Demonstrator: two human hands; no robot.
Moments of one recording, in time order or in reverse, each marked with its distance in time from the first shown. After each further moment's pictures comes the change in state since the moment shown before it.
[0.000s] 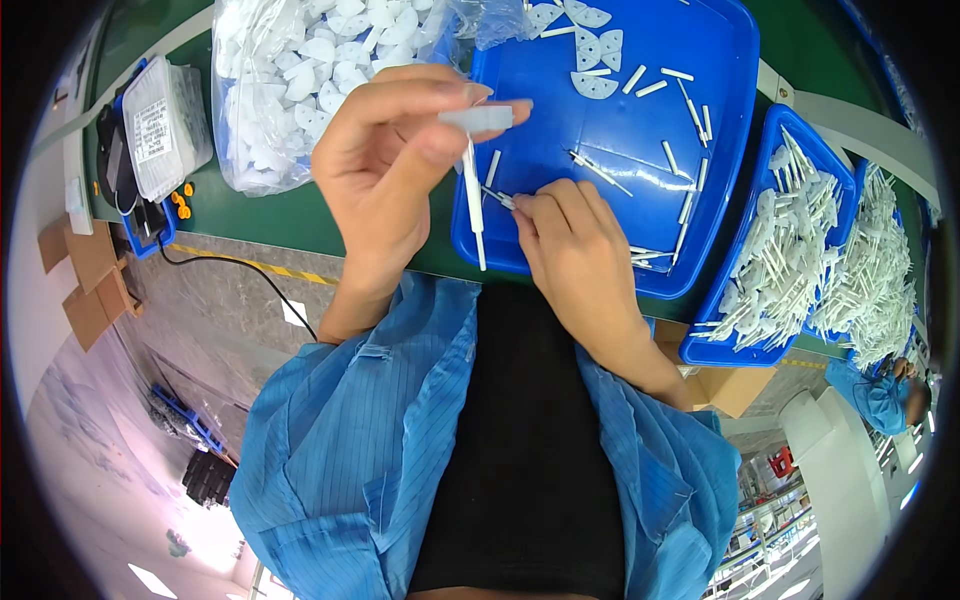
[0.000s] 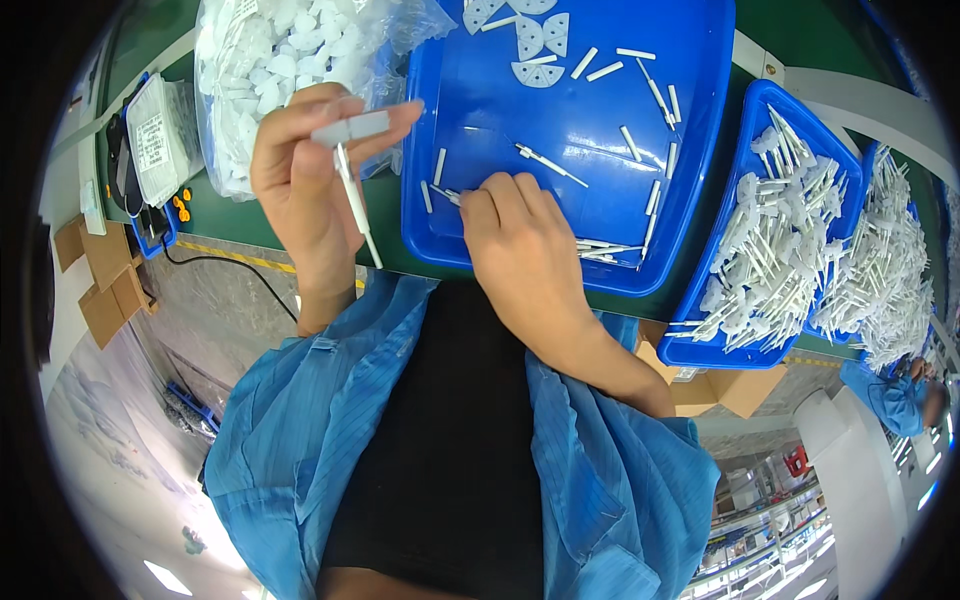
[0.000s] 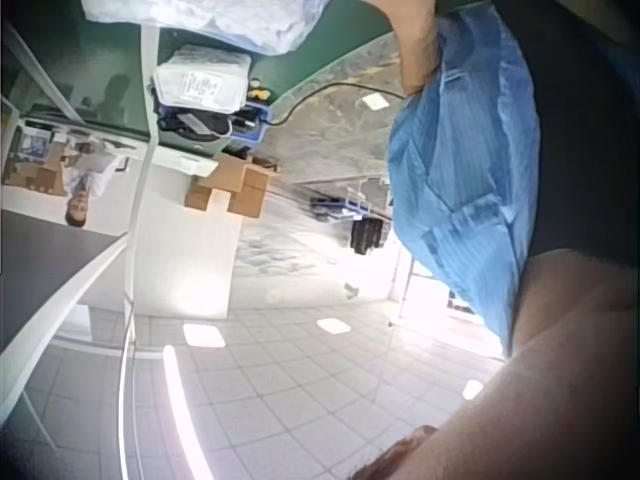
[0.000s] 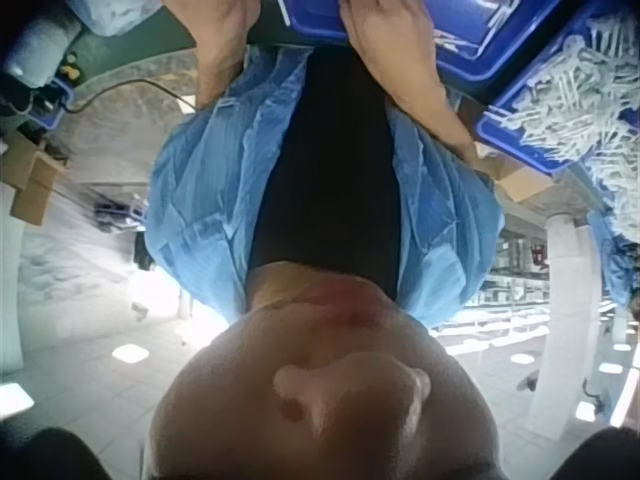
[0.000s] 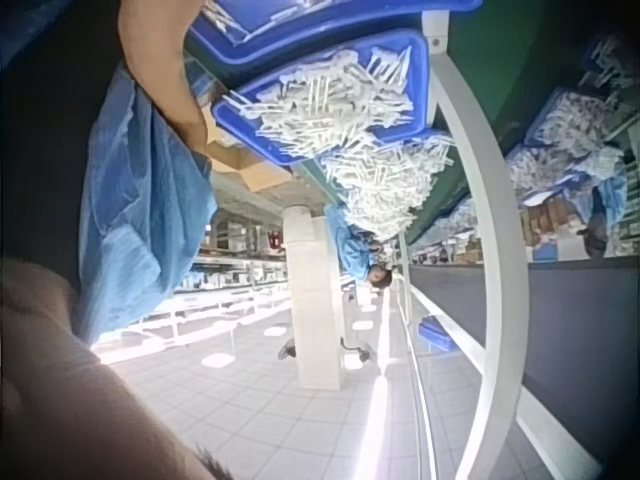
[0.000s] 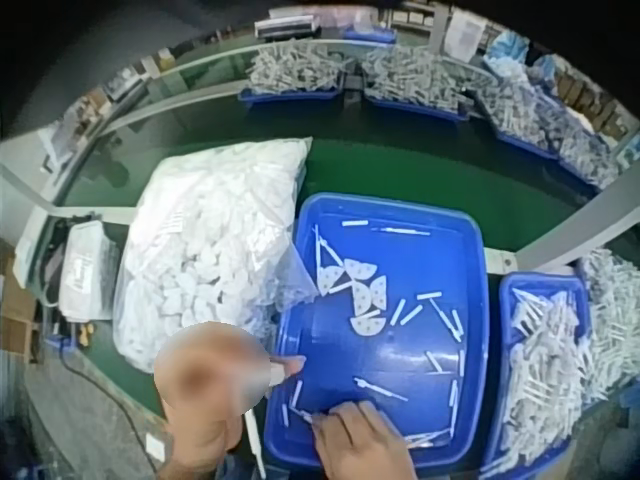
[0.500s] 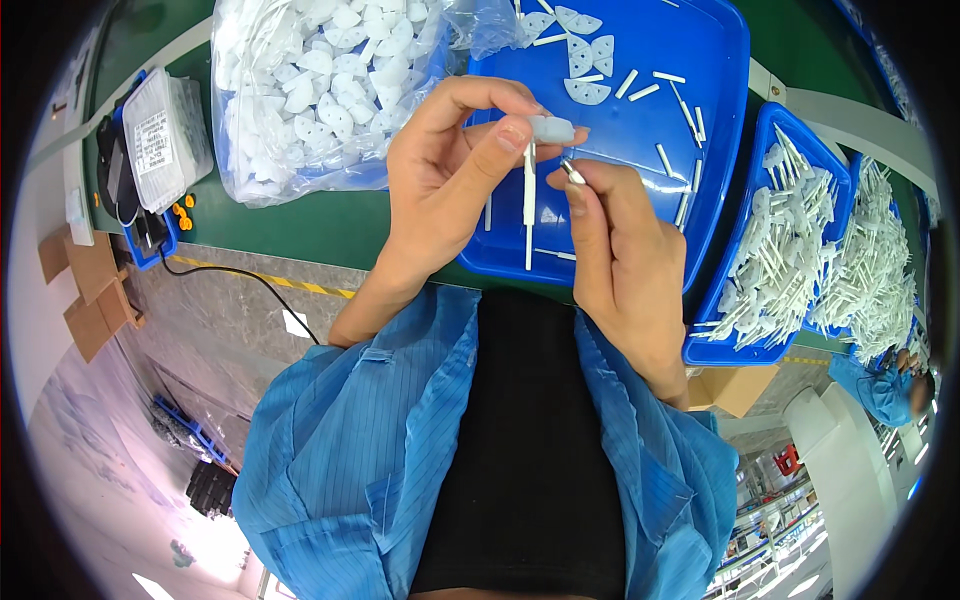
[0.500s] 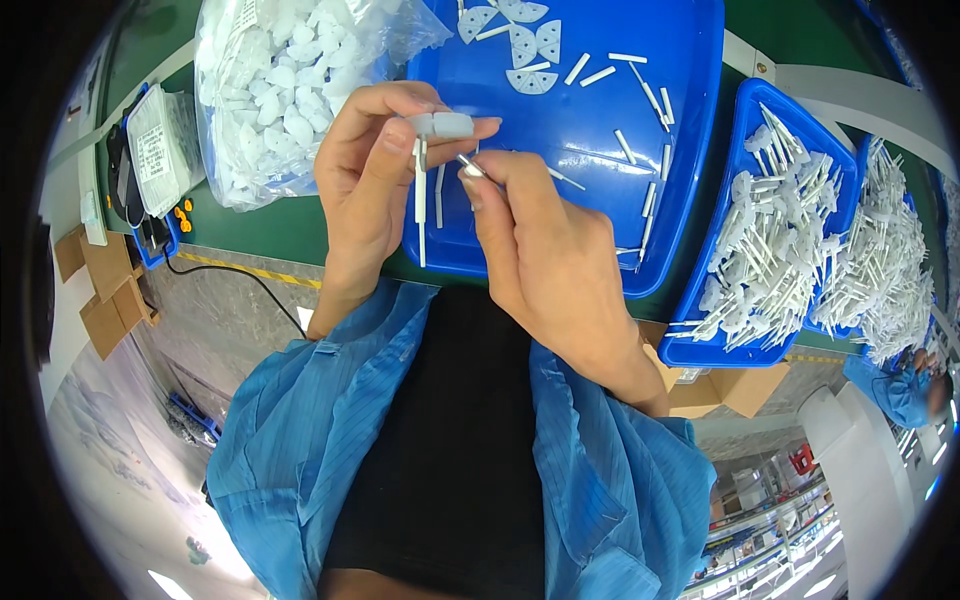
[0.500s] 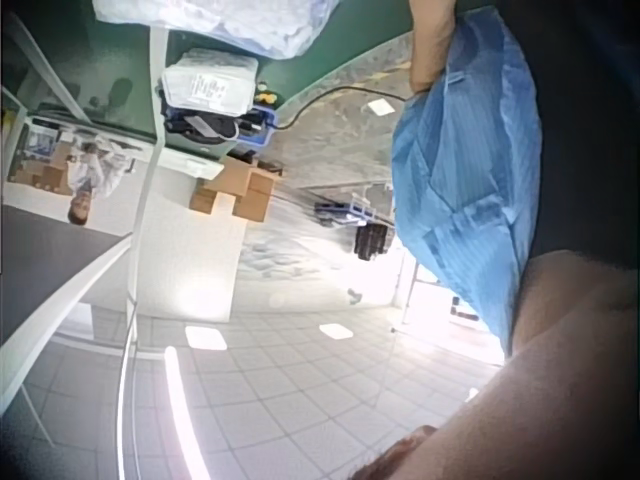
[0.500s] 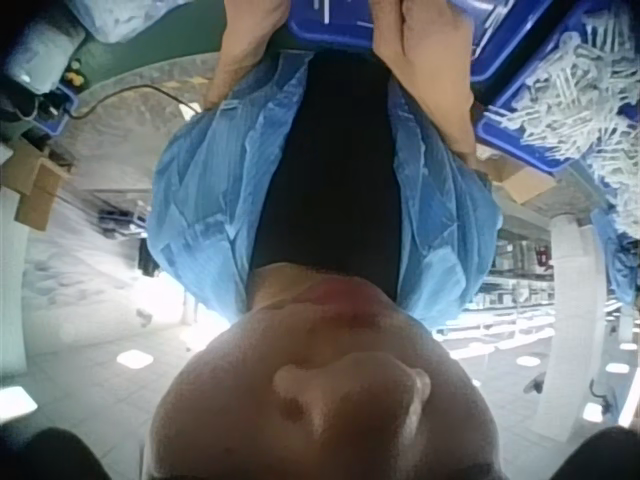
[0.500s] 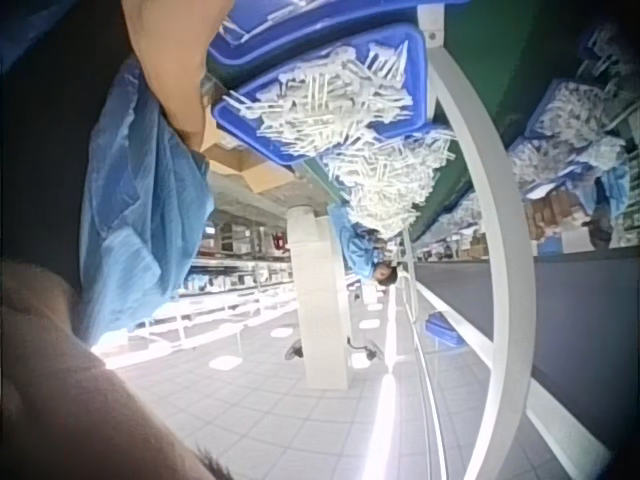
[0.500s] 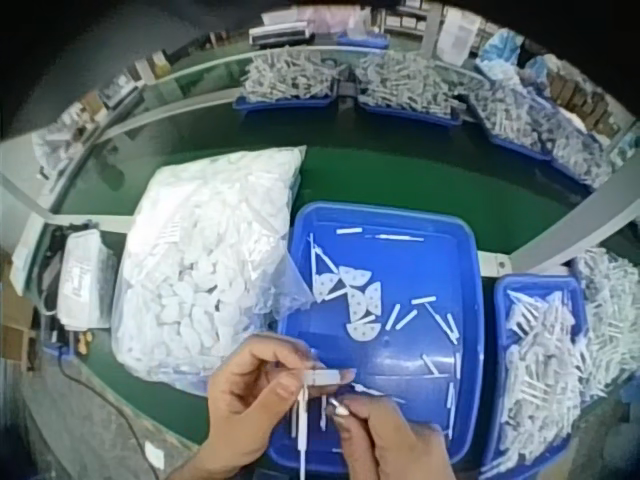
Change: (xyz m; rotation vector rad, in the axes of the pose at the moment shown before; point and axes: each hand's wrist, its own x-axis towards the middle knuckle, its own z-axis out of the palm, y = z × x) left_hand -0.002 -0.018 0.019 -0.095 -0.055 -0.281; right_hand 0.018 -0.014 -0.043 0.427 0.193 0.219
